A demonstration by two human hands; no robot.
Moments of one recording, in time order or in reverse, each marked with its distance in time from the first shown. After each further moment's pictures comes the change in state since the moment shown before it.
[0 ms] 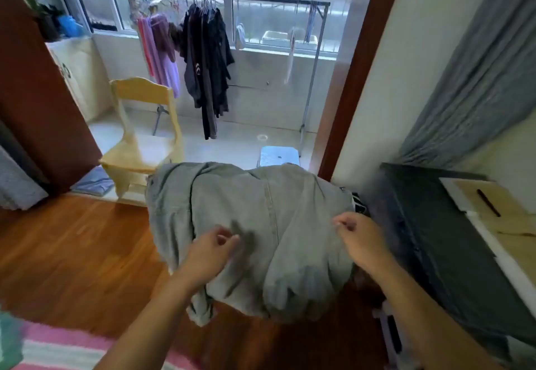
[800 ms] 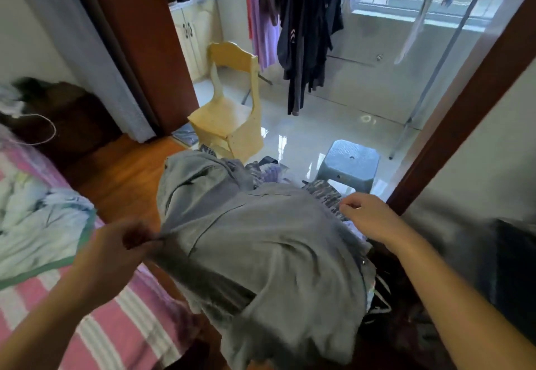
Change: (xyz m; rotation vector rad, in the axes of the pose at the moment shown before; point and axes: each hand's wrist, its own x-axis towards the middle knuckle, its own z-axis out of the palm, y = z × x) left_hand -0.009 0.088 -0.025 0.235 0.558 -0.376; right_hand 0.285 0.011 0.001 -0.092 -0.580 -0.249
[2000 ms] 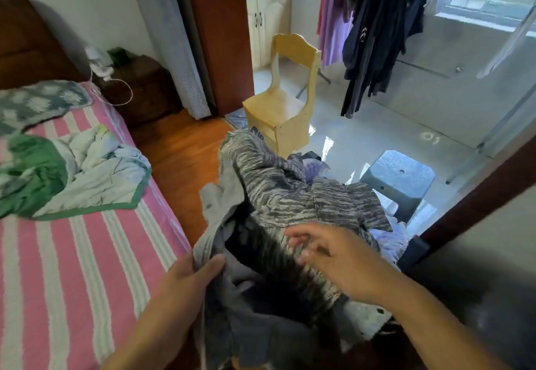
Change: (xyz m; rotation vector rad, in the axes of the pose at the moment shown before) left_hand -0.123 0.047 0.069 -0.930 0.004 -0.506; right_hand -0.105 -0.083 0.037 0.079 -0.536 -0.511
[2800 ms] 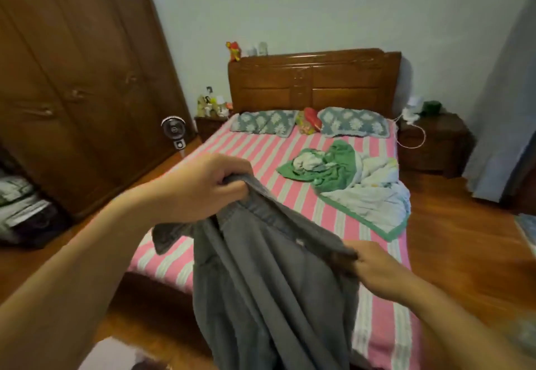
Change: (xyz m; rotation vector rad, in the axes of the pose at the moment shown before) left_hand -0.275 0.070 -0.440 0.997 0.606 0.389; right_hand 0.156 -0.267 0.380 -0.246 -0.616 -0.692
